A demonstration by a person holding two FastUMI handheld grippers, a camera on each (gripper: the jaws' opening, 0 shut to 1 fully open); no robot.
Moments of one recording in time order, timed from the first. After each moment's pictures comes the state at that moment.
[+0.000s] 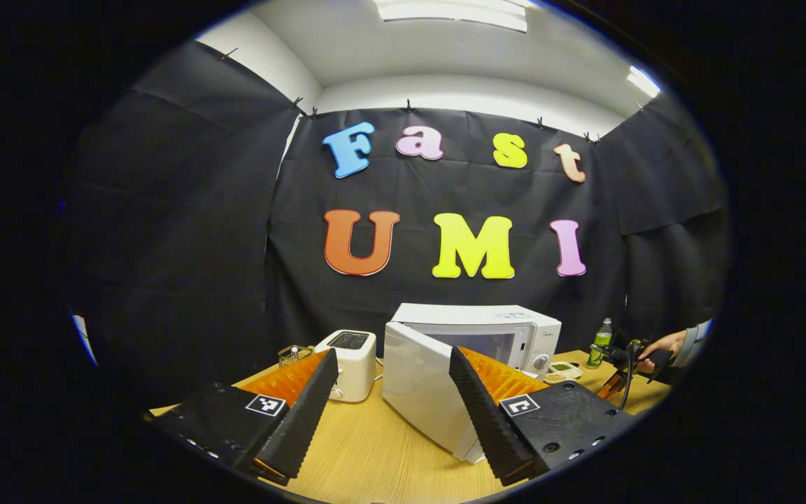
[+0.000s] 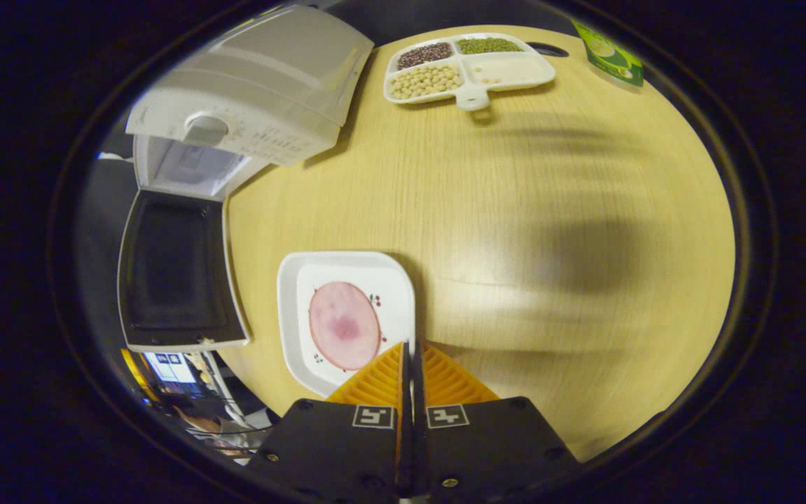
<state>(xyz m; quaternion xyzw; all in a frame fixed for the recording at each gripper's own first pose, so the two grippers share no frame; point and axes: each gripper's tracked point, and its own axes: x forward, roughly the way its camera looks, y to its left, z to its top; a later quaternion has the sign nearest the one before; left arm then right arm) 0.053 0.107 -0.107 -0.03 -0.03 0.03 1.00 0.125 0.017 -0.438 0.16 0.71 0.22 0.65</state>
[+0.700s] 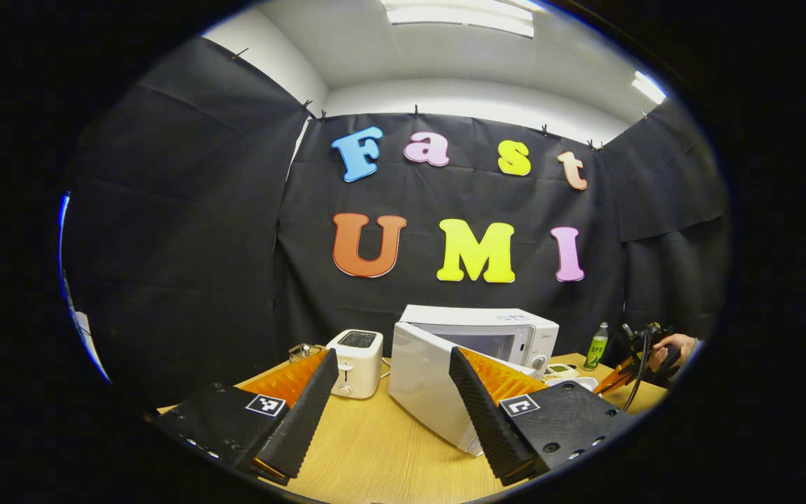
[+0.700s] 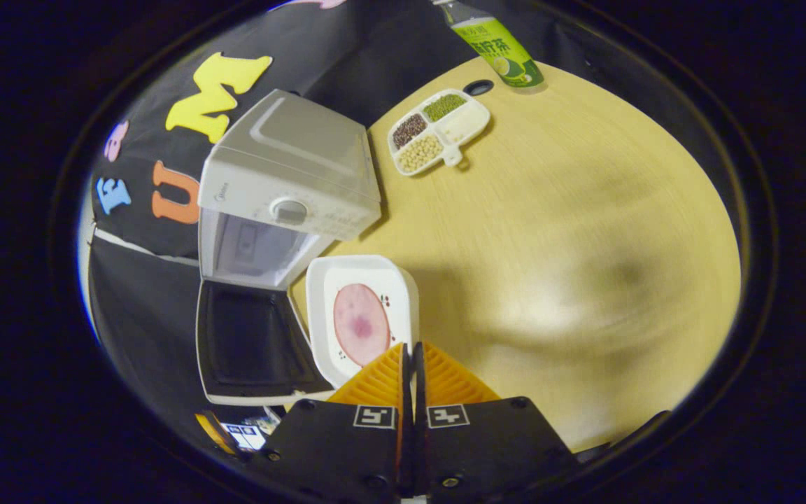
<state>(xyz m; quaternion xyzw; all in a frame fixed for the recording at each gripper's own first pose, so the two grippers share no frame) 0.016 0.125 -0.100 -0.04 -0.04 0.02 1.00 0.129 0.065 -0.358 0.35 0.57 0.11 0.74</state>
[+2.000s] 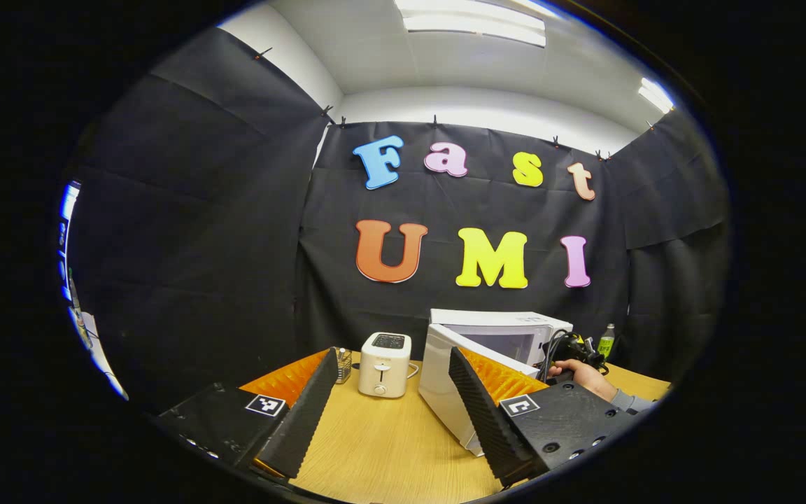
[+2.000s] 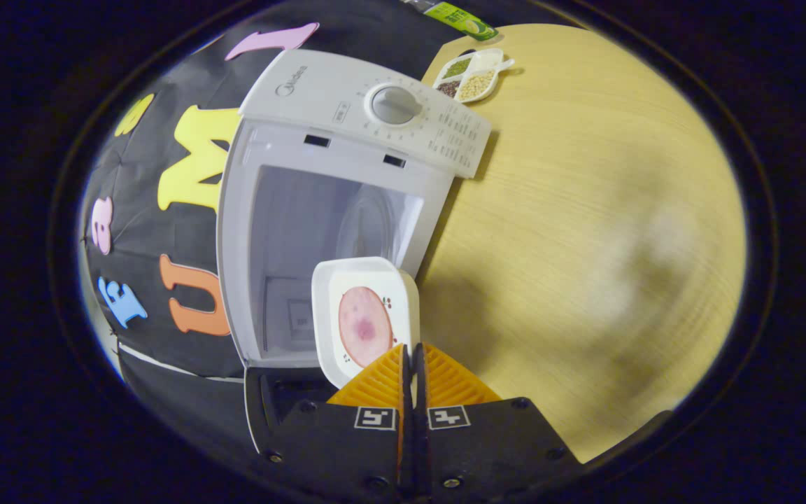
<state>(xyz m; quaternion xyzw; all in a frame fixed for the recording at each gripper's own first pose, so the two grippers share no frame) -0.020 0.211 -0.109 -0.04 -0.04 0.04 1.00 0.179 0.345 -0.348 0.56 0.41 -0.01 0.72</state>
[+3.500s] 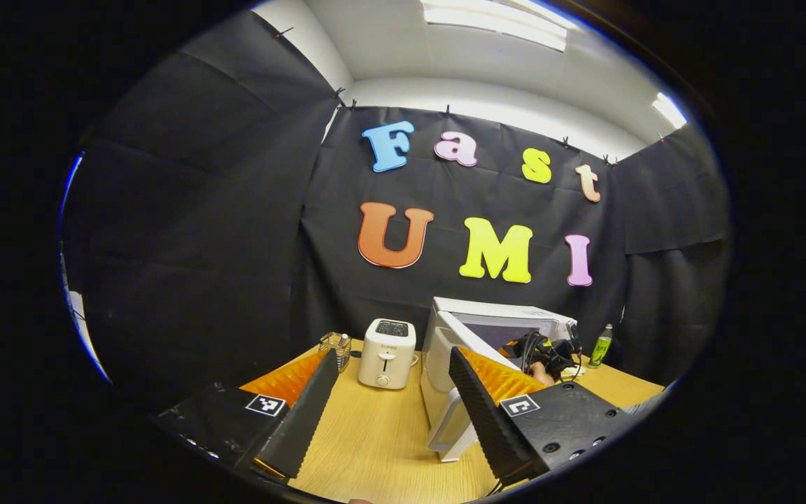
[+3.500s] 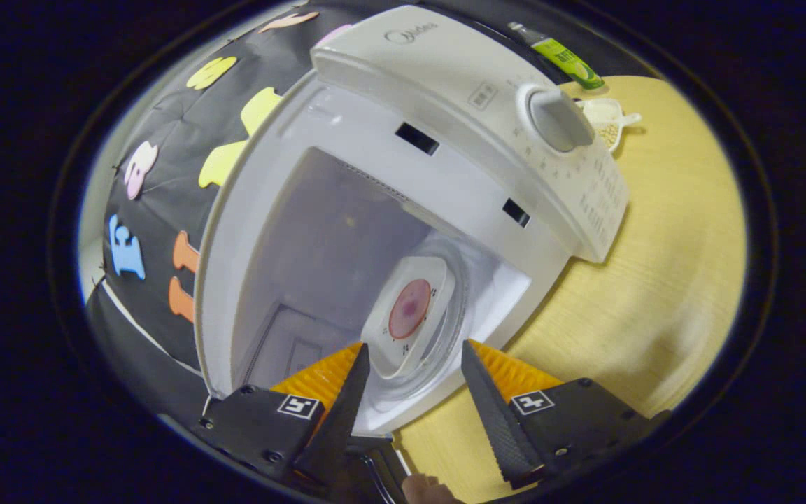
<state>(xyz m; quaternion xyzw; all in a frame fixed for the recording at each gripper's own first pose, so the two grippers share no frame) 0.004 0.225 -0.141 -0.08 -0.02 0.01 1.00 0.292 0.333 -0.356 0.46 0.26 0.03 0.85</state>
